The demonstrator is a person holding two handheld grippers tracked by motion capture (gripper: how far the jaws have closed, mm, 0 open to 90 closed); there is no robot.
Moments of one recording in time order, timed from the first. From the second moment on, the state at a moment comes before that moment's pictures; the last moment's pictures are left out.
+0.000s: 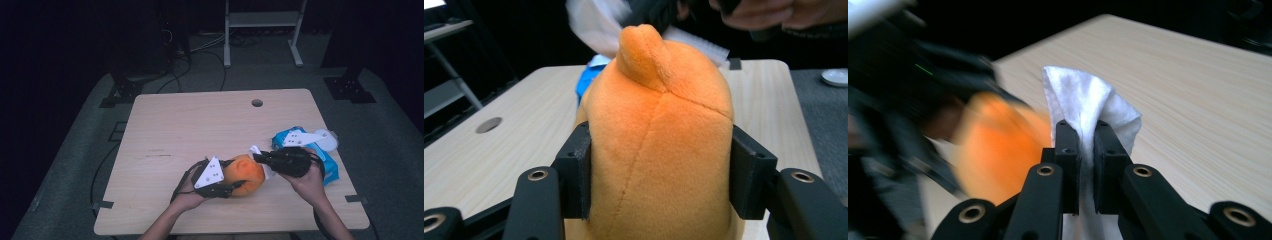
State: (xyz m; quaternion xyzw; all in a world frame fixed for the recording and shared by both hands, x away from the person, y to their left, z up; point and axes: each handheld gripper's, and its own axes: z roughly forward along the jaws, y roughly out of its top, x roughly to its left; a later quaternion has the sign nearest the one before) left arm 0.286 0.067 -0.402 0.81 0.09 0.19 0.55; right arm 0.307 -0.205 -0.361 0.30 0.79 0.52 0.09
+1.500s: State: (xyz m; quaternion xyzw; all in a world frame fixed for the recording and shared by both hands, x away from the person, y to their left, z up) left arm 0.303 0.056 -0.406 0.87 0.06 0.06 0.49; right arm 0.290 -0.199 -0.421 0.27 0.85 0.46 0.01
